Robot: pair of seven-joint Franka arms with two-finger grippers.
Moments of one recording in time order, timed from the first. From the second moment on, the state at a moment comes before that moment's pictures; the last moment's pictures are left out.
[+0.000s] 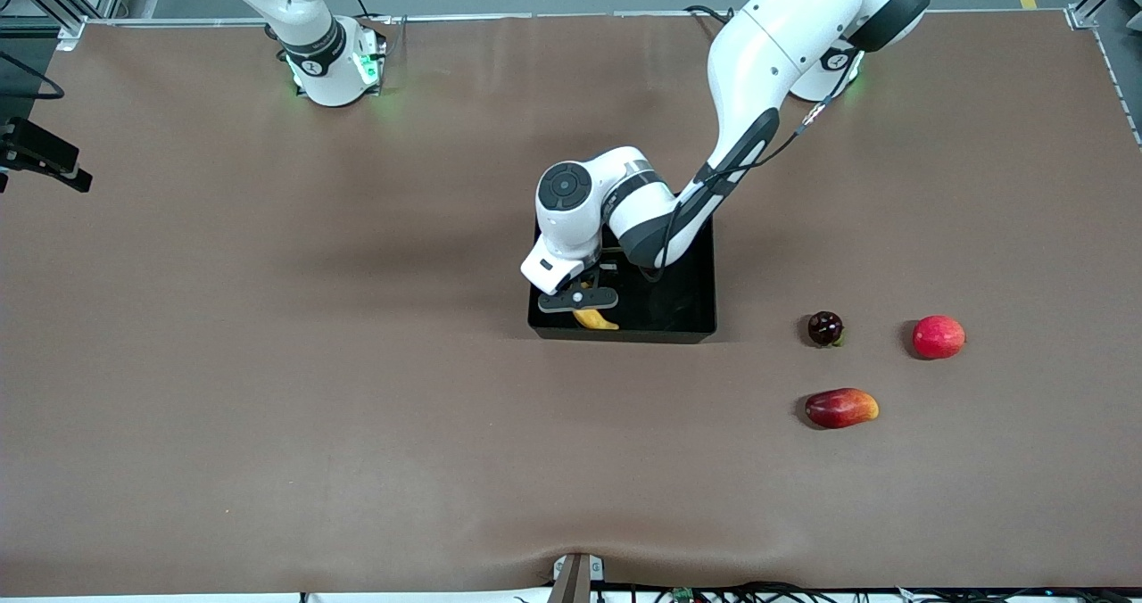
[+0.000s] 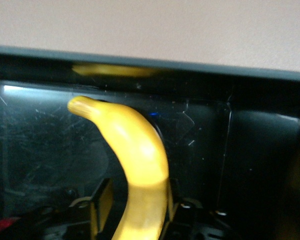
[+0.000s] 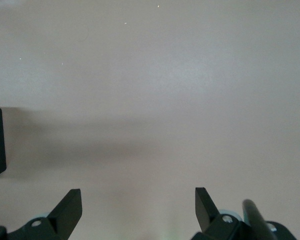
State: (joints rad) left arm -0.51 0.85 -0.41 -1.41 0.47 2.20 -1.10; right arm -0.01 0.03 -0.07 -1.41 0.02 1.43 -0.07
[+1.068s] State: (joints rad) left arm -0.19 0.42 -0.41 -1.37 0.46 1.85 -0.85; right arm -0.02 0.04 -0.07 -1.42 0.02 1.46 -0.07
